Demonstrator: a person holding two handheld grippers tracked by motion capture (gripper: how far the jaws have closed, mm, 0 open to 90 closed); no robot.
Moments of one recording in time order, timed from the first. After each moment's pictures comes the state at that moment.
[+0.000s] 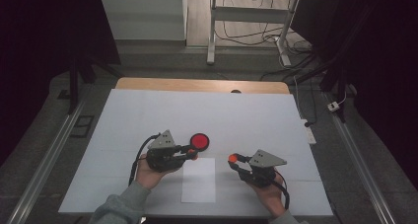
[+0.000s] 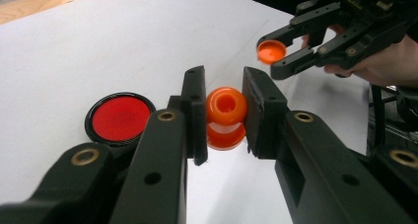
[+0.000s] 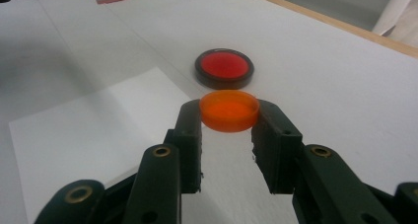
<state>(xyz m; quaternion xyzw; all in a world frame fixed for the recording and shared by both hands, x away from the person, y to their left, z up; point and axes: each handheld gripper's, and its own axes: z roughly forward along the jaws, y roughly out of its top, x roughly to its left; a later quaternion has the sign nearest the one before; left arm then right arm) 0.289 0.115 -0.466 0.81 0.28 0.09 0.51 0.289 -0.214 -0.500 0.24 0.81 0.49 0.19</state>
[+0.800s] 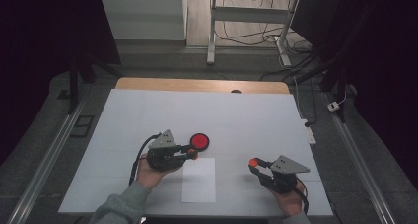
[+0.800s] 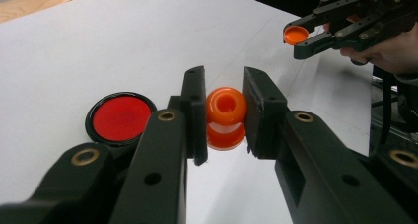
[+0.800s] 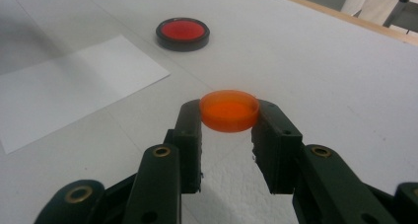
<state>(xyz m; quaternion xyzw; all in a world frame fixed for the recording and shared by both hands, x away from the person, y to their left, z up) 0.290 0.113 -0.467 0.81 0.28 0.09 0.51 0.279 -0.266 -0.502 0.27 0.81 0.47 0.22</state>
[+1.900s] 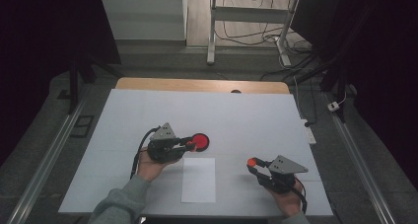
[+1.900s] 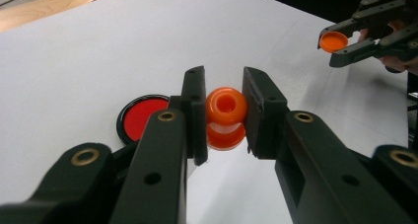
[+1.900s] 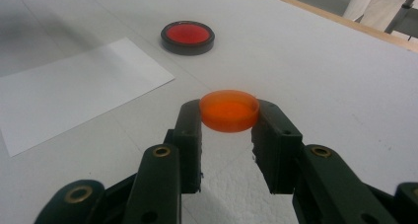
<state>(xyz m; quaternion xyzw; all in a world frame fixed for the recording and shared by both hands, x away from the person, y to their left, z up) 0.315 0.118 -0.471 0.80 0.30 0.10 0.50 0.278 -0.261 -0.501 0.26 0.81 0.47 0.22</state>
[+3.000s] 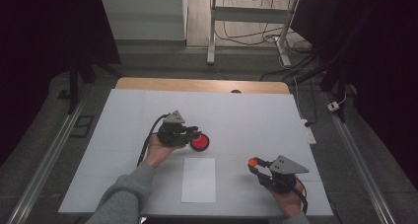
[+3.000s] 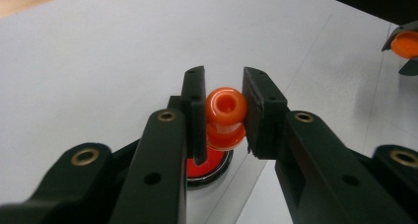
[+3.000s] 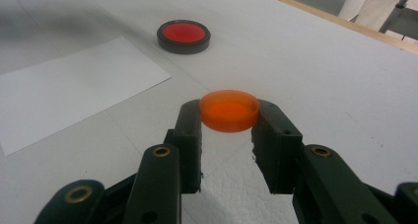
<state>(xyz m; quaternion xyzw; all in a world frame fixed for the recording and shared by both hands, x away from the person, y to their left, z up) 0.377 0.107 -0.487 0.82 0.31 0.07 0.47 0.278 -0.262 -0.501 0.27 0.81 0.47 0.23</state>
